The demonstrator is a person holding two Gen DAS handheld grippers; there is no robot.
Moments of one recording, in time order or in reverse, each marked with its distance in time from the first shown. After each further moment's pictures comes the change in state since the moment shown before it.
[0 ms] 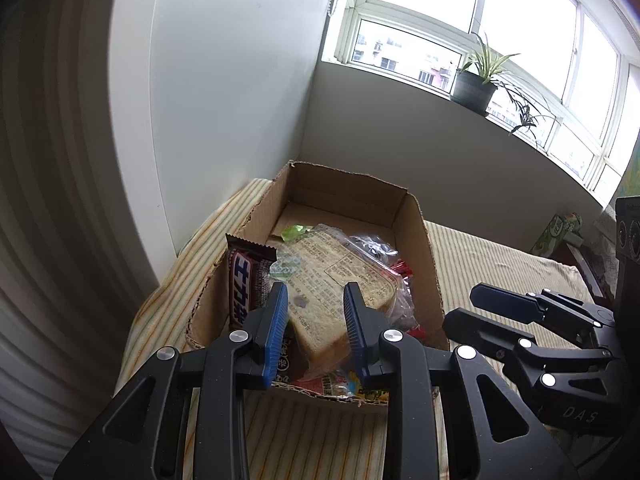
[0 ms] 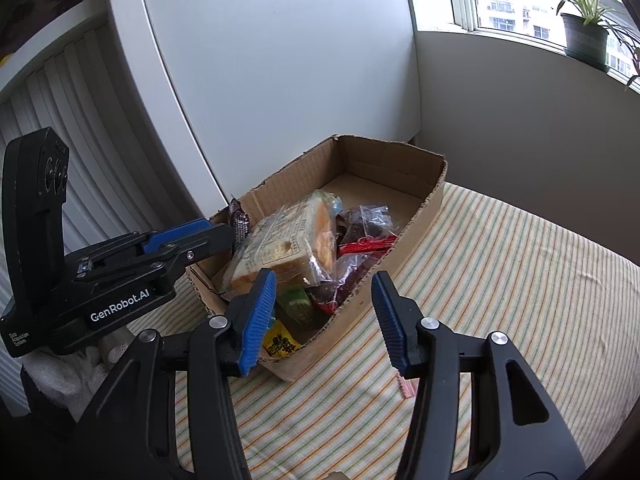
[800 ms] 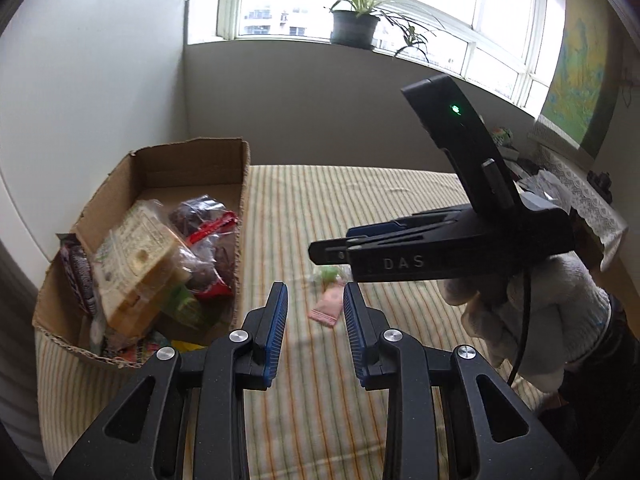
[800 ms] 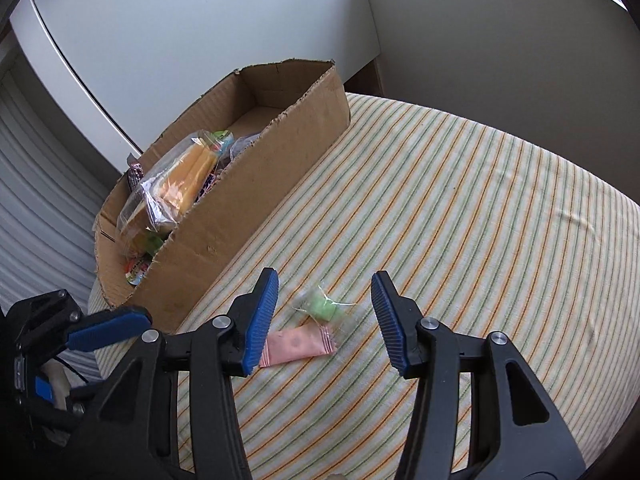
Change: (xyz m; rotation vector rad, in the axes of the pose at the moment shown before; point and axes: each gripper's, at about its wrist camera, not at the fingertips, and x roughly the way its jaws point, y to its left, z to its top) left arm 0.008 -0.122 -0.044 0.284 0.127 -0.210; right arm 0.039 -0.110 -0.018 0.105 0.250 0.031
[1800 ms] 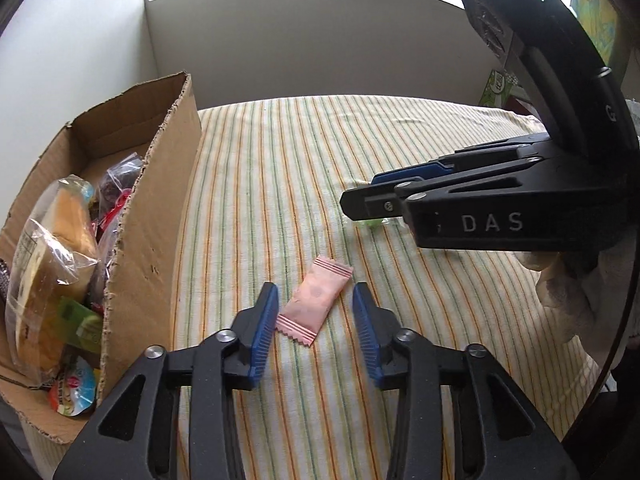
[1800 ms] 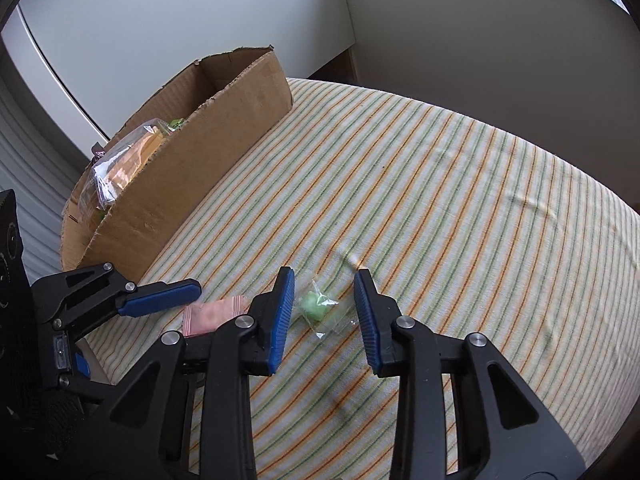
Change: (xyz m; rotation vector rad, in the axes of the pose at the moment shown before) left arm 0.094 -0.028 0.010 0.060 0.195 0.044; right arm -0.011 -0.043 -0.013 -0.003 0.023 -0.073
